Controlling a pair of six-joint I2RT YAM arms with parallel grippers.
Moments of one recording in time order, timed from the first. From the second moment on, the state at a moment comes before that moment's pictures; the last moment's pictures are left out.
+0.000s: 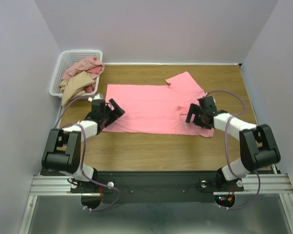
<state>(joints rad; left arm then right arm) -0.16 1.54 0.67 0.19 0.10 -0.74 0.25 1.57 0.85 -0.25 0.11 0.51</state>
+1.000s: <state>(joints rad) -0.33 0.89 0.67 -0.39 -0.21 -0.92 0.29 1.28 0.73 -0.45 -0.05 0.65</state>
